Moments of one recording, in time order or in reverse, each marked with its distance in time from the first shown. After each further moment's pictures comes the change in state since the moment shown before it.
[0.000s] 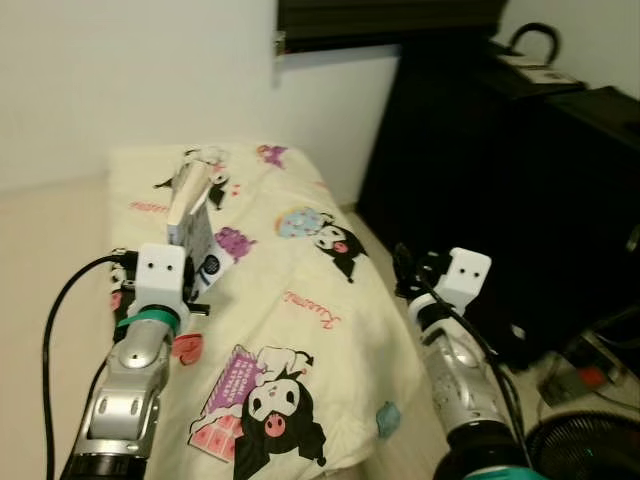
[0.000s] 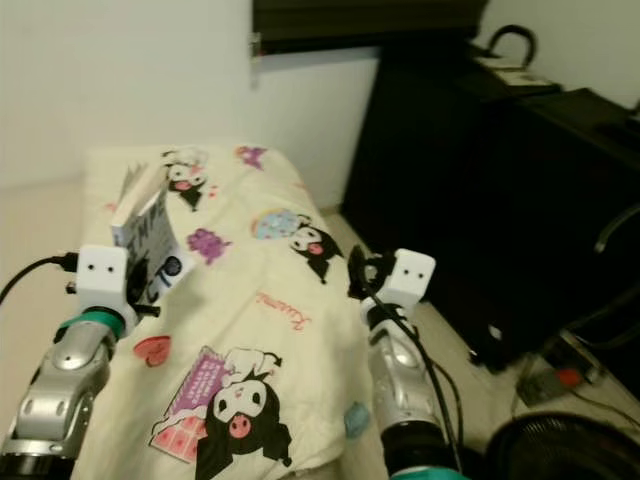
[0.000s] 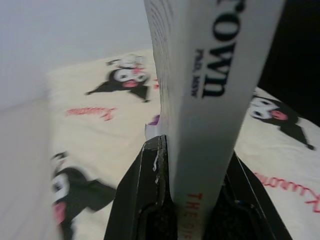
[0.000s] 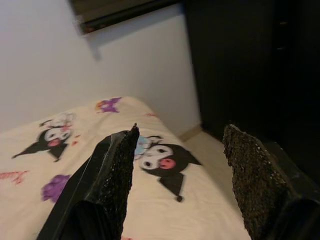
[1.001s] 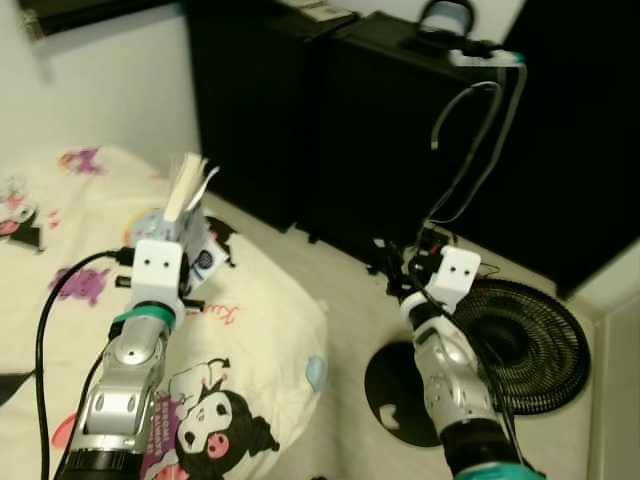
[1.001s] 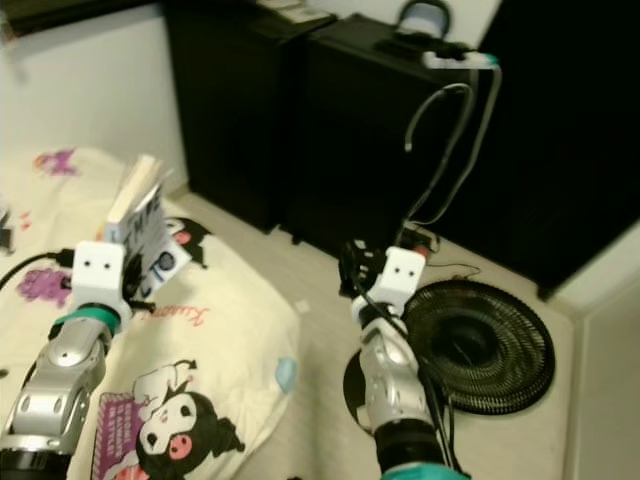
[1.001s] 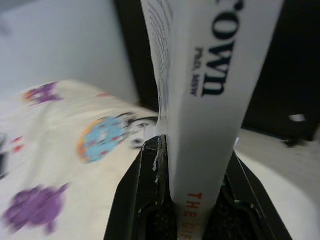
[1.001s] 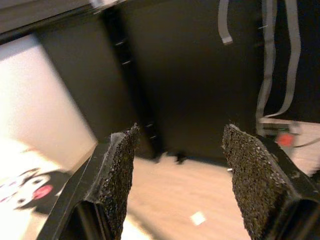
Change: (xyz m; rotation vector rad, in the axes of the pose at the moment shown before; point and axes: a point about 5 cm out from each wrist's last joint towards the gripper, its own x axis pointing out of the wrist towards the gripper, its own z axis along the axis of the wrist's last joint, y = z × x) left arm 0.003 -0.003 0.001 0.009 -0.022 -0.018; right arm 0.000 -0.003 -0.002 0.001 0.004 -0.010
